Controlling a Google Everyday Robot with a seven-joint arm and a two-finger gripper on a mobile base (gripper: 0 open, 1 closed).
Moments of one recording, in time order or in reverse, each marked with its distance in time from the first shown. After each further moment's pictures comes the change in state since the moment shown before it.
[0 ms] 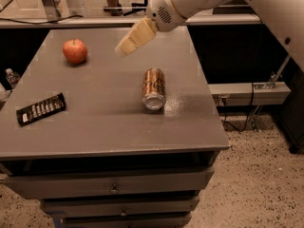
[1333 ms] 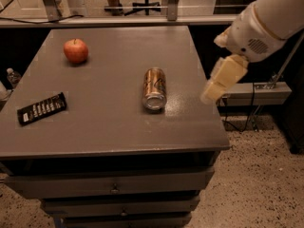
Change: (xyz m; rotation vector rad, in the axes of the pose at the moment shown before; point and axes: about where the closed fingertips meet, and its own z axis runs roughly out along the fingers) arm 0.152 0.051 -0.150 0.101 0.381 -0.116
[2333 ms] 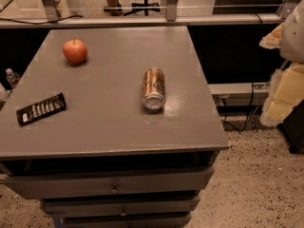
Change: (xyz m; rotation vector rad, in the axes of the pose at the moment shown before) arm 0.067 0.035 -0.074 0.049 0.270 -0.076
